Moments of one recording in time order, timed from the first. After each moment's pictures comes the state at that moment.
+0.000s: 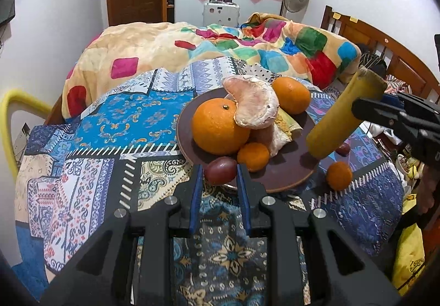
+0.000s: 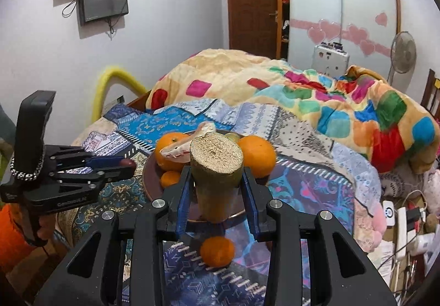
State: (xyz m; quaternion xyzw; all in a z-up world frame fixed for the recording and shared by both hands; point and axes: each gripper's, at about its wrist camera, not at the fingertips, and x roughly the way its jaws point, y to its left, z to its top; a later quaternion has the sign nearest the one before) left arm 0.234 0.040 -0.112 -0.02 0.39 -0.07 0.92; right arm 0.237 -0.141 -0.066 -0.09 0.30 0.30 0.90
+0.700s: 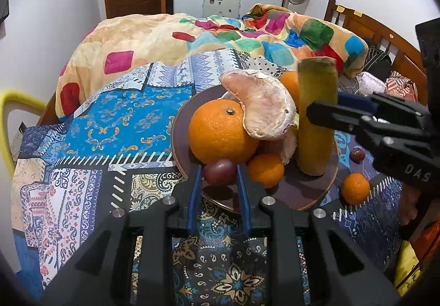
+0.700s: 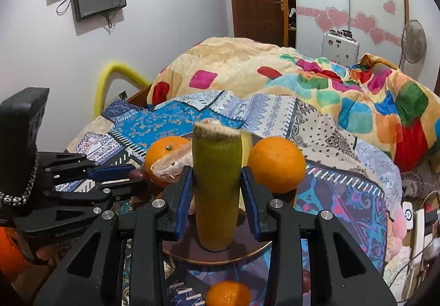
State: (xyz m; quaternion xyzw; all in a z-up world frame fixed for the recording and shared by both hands) left arm 0.267 0.037 -0.127 -0.02 0.41 -0.07 0.91; right arm 0.279 -0.111 -0.095 -0.07 0.33 0.31 0.89
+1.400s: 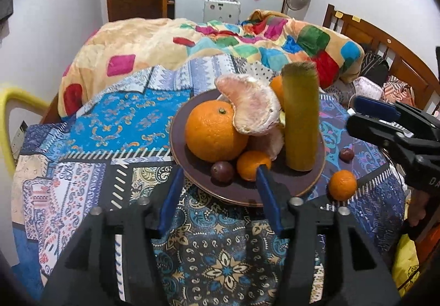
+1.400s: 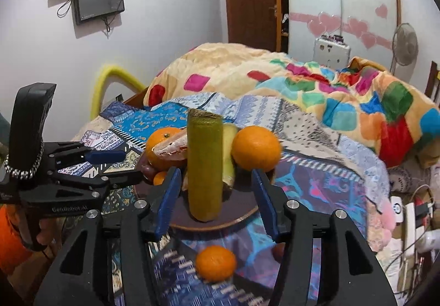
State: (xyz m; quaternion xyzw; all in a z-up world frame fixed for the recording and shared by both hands) left arm 0.244 0.033 -0.112 -0.02 0.39 -0.07 0.92; right arm 0.243 -0.149 -0.075 -0.07 0.31 0.29 0.90
